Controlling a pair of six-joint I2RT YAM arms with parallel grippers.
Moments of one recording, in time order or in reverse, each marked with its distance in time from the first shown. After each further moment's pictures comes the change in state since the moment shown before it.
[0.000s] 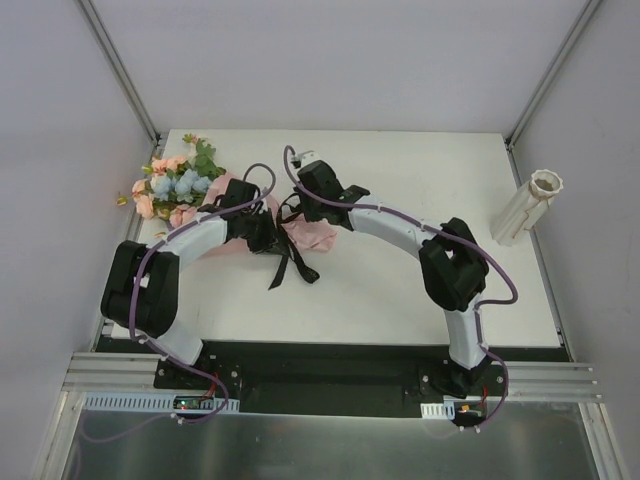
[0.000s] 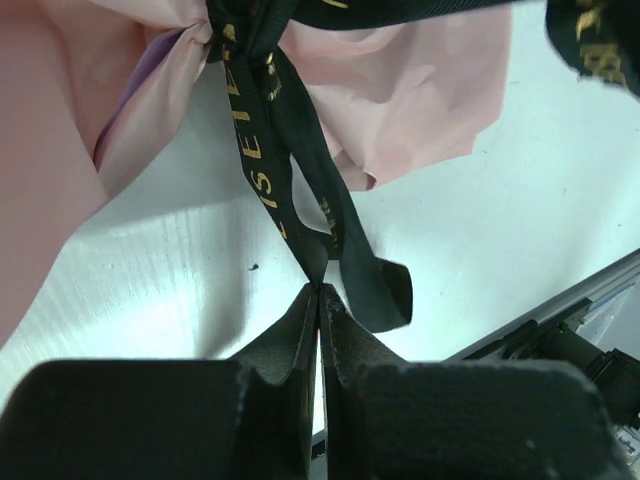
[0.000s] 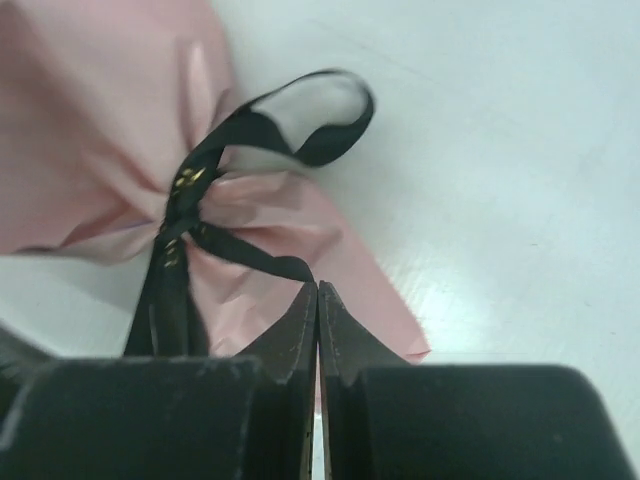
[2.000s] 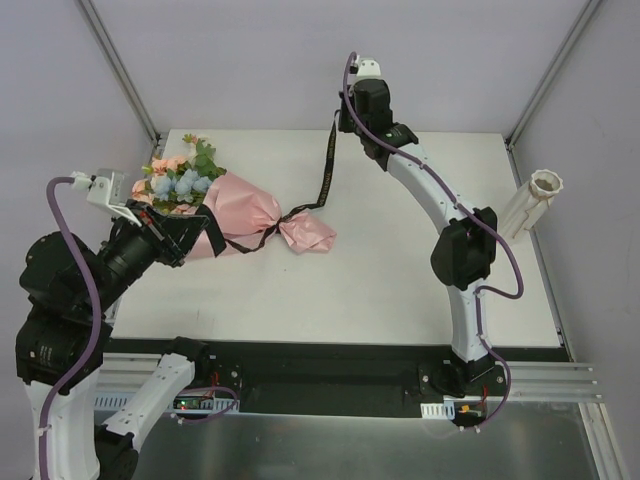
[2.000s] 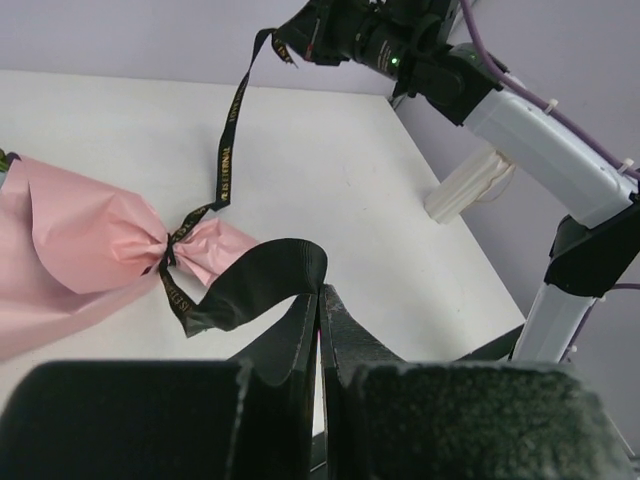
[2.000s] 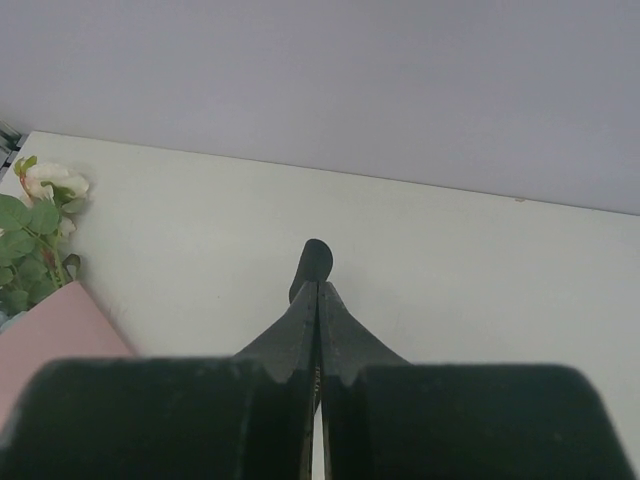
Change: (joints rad) left arm 0.066 -0.948 0.510 -0.464 -0.140 0.141; right arm -0.299 0.097 0.498 0.069 0.003 -0.021
